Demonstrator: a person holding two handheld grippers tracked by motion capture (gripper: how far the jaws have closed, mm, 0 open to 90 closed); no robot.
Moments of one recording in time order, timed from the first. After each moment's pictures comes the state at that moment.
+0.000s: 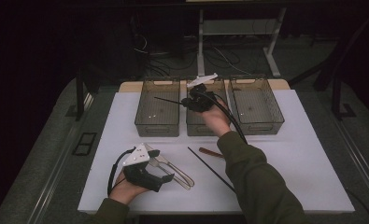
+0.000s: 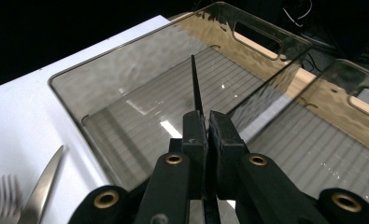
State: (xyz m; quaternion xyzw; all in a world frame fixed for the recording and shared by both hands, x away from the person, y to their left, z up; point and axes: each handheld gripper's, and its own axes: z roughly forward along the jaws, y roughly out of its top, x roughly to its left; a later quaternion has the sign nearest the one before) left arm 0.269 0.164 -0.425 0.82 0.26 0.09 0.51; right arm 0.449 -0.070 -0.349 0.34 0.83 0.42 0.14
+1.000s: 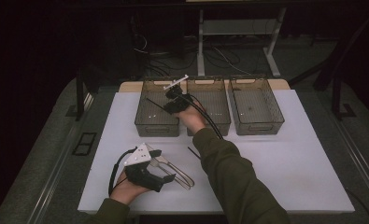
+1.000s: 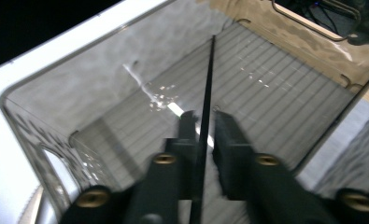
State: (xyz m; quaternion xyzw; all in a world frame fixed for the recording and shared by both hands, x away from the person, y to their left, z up) left arm 0.269 0.160 -0.425 0.82 0.26 0.09 0.51; right arm 0.480 0.000 -0.380 0.36 0.85 0.37 0.11
